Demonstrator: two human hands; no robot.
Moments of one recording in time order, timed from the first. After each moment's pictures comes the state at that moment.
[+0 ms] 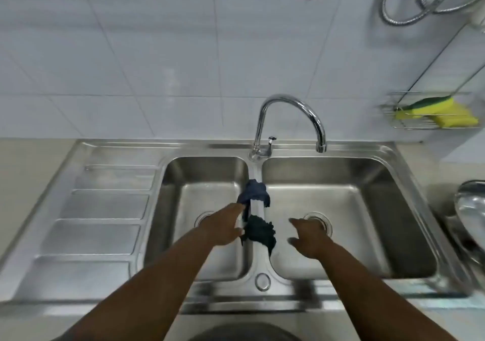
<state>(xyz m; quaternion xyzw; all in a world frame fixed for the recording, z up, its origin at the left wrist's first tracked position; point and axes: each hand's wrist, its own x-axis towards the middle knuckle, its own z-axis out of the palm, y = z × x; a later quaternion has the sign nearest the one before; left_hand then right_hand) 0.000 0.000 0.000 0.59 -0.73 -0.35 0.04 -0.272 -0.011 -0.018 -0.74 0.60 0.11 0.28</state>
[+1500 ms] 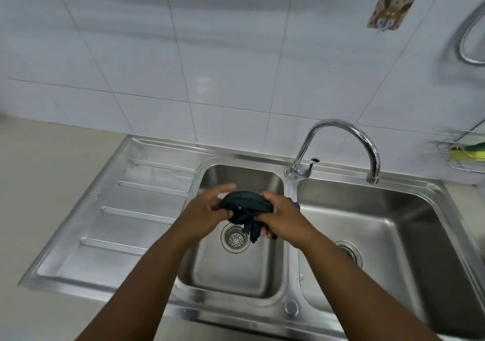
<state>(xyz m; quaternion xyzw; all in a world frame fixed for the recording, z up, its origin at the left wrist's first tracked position) 0.102 0.037 0.119 0.61 -0.48 -0.50 0.39 -0.099 -0.030 0.107 -0.65 0.45 -0.18 0.59</state>
